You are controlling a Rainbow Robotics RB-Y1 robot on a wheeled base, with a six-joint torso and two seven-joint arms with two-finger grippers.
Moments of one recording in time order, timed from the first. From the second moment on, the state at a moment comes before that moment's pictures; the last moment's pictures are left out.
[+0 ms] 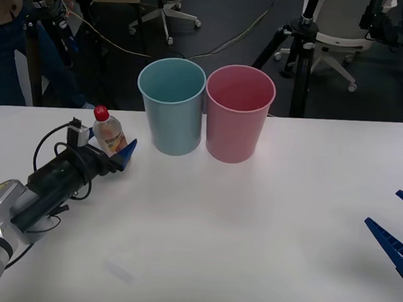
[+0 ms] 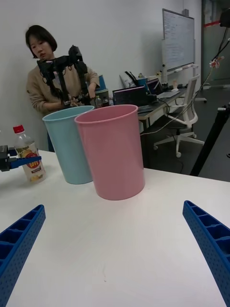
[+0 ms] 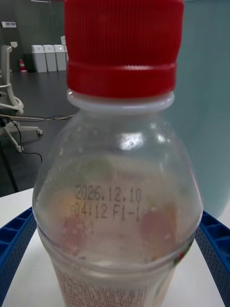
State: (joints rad) right arm 0.35 -0.40 -0.52 -1.66 0.96 -1.22 0.00; left arm -0.39 0.37 0.03 -0.86 -0.85 -0.64 -0.49
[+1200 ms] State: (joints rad) right arm 0.35 -0.40 -0.52 -1.66 0.96 -1.22 0.00; left arm -0.28 0.37 0.06 -0.99 -0.92 -0.67 -0.43
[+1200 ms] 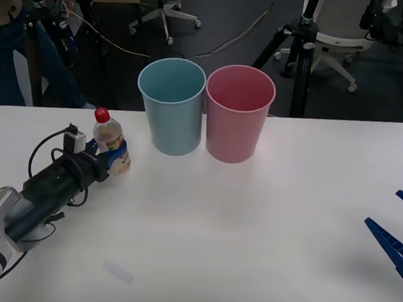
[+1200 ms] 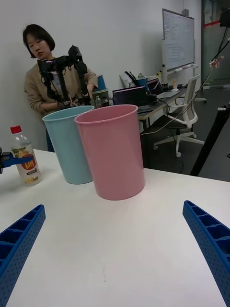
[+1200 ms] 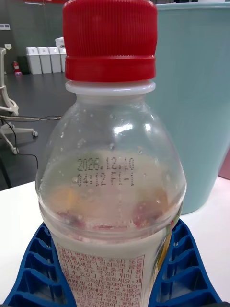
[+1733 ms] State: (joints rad) right arm 0.35 -0.40 -0.52 -1.66 0.96 -1.22 0.00; left arm 0.05 0.42 0.03 -1.52 -1.11 -0.63 -0.03
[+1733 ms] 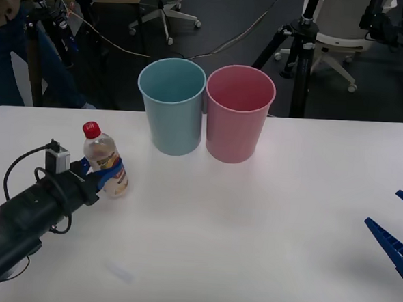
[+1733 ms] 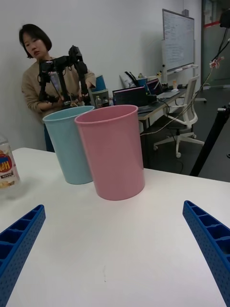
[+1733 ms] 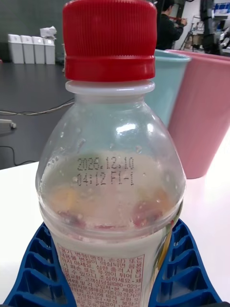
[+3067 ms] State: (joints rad) right arm 0.35 -0.40 -0.52 -1.66 0.96 -1.22 0.00; left arm 0.06 0.68 -0.01 -2.26 -1.64 -0.60 0.89
